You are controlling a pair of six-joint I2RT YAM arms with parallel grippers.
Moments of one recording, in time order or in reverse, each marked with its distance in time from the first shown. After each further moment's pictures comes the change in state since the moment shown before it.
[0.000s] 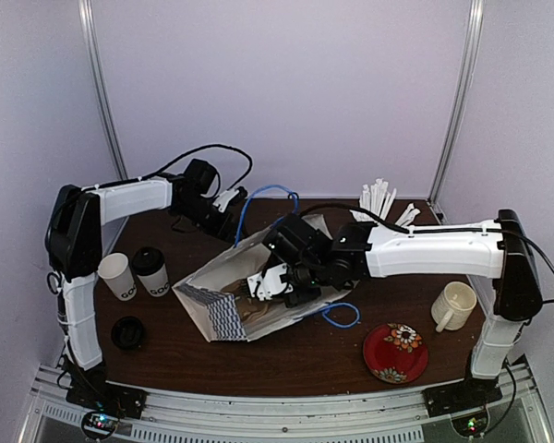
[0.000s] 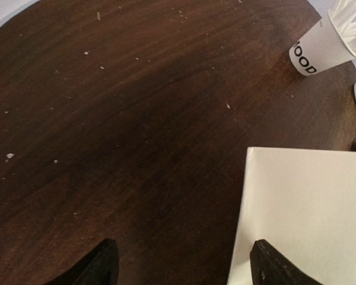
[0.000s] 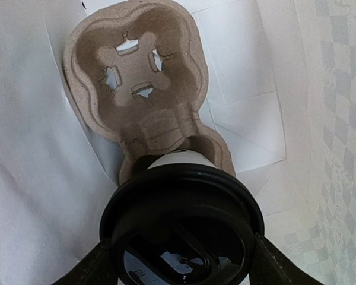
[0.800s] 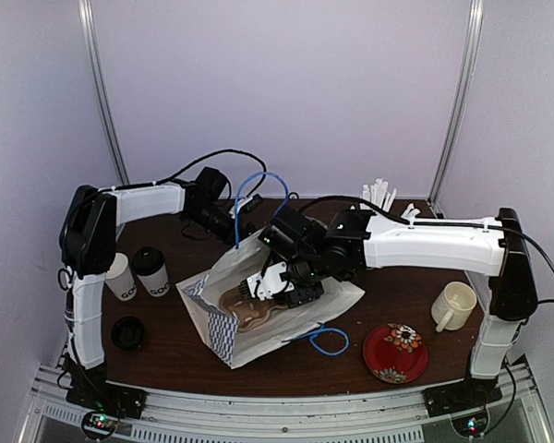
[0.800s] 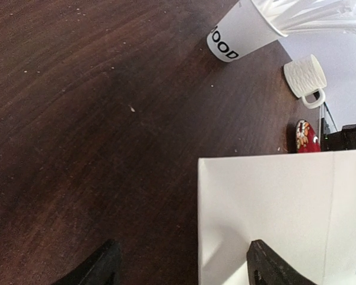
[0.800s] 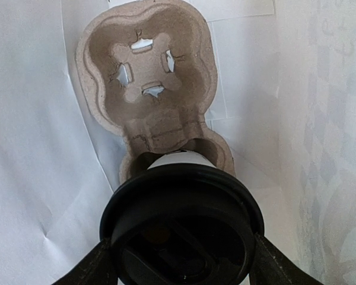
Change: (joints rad) left arm -0.039 0.107 0.048 0.002 0.314 0.019; right arm 0.000 0.029 0.126 -0.192 -0.047 0.012
